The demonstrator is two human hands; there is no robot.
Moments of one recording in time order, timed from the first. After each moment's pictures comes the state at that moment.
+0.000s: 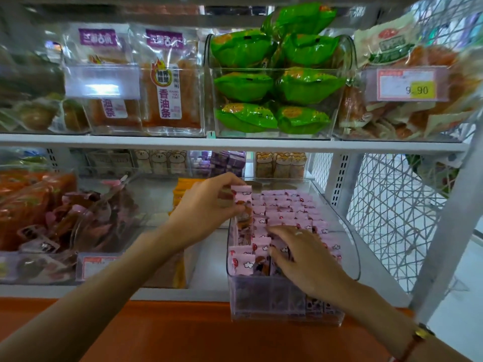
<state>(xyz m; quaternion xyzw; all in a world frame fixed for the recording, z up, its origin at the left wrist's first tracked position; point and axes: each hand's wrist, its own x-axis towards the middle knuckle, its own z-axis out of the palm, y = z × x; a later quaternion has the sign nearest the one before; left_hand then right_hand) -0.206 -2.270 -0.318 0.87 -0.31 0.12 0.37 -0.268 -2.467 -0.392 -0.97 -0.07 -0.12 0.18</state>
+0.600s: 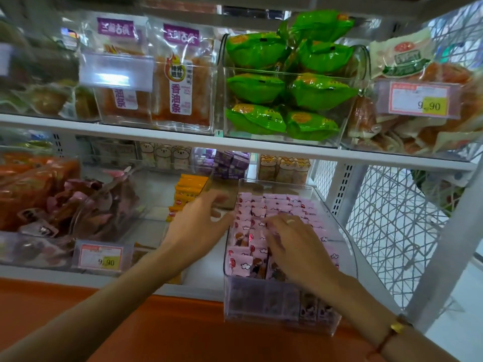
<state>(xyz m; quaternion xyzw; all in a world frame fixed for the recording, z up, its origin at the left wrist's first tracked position) -0.214 -2.269 -0.355 0.90 -0.17 0.16 0.38 -0.252 -2.458 -0.375 -0.96 -0.11 -0.21 0.16</state>
